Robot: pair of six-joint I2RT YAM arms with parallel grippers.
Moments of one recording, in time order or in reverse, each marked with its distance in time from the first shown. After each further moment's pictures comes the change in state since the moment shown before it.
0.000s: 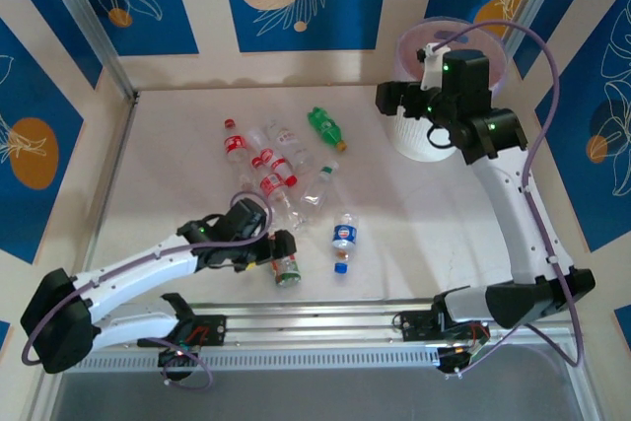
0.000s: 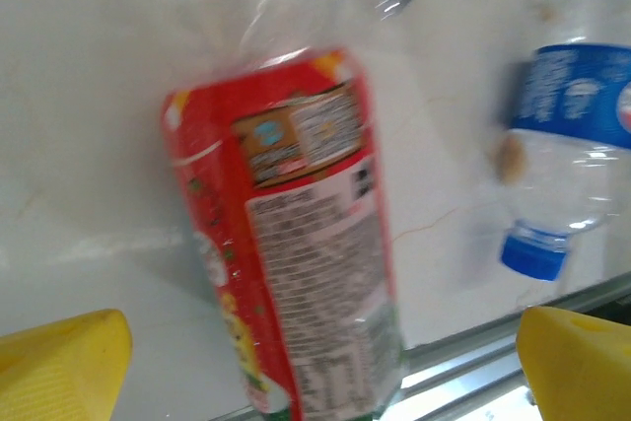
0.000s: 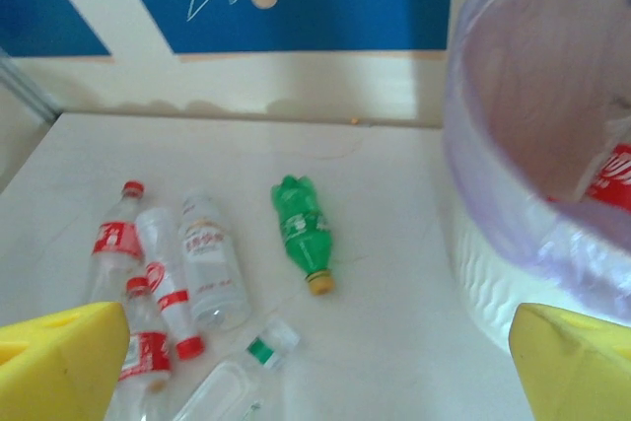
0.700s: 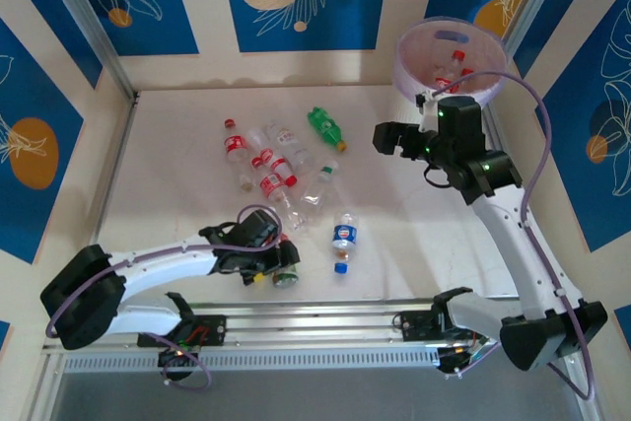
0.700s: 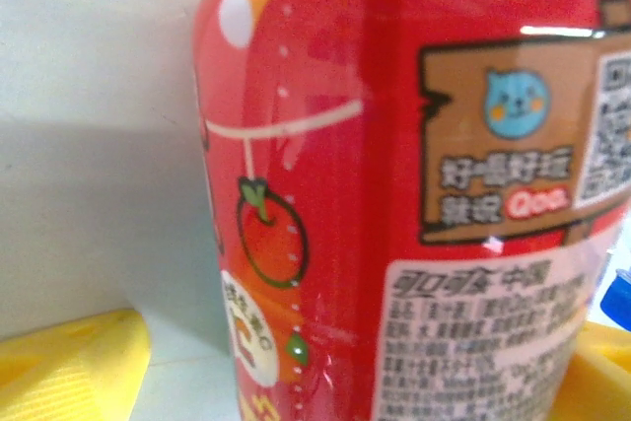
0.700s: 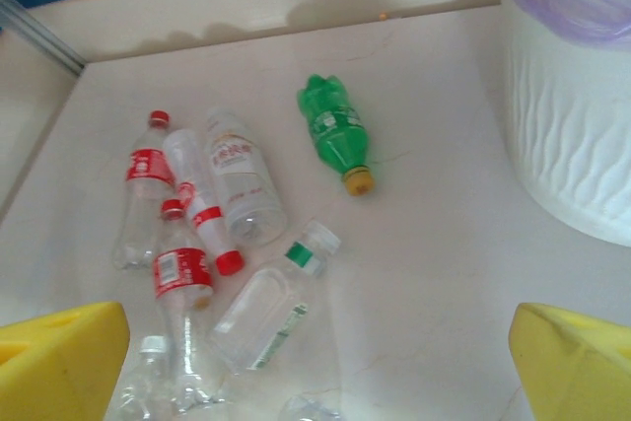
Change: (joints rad) left arm -0.042 0.163 -0.064 0.154 0.026 -0.137; right arm 0.008 -0.214 -0.369 0.090 -0.082 0.146
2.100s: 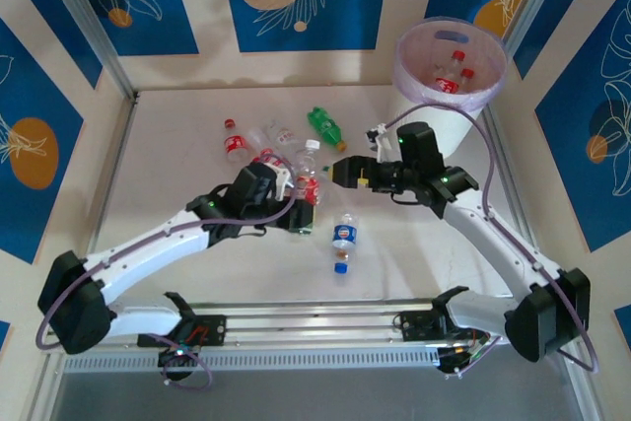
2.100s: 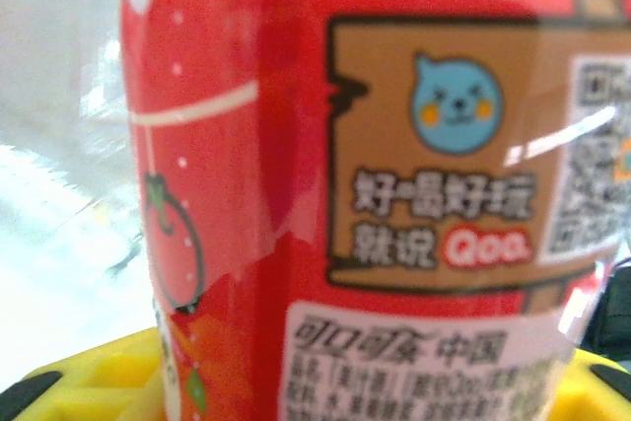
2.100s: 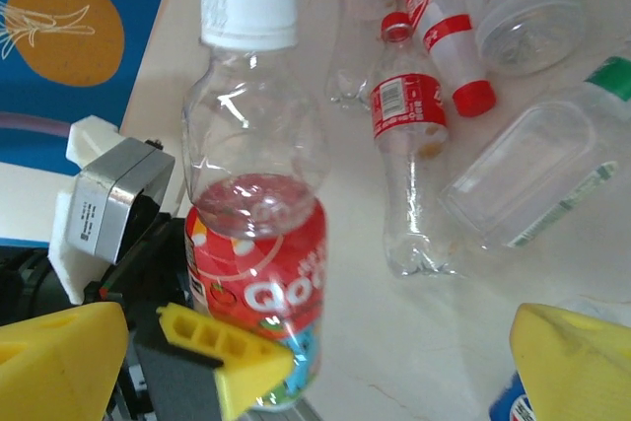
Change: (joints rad) left arm 0.086 0.001 0.349 0.065 0.072 0.559; right arm 0.171 0.069 -0.278 0.272 -0.456 0.226
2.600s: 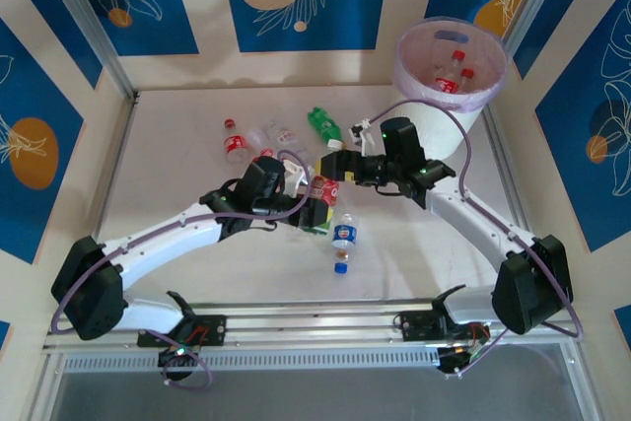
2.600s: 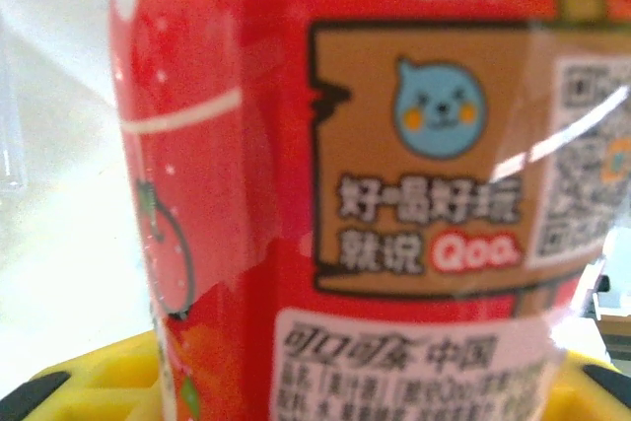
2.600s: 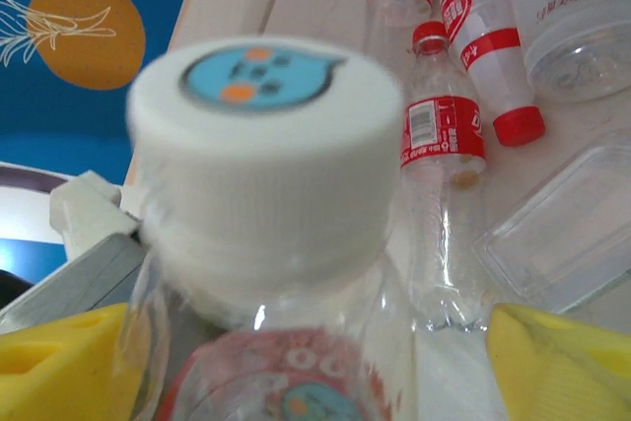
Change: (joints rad) left arm 0.001 0.078 0.015 0.140 0.200 0.021; right arm 0.010 0.145 0.000 0.193 -0.048 0.047
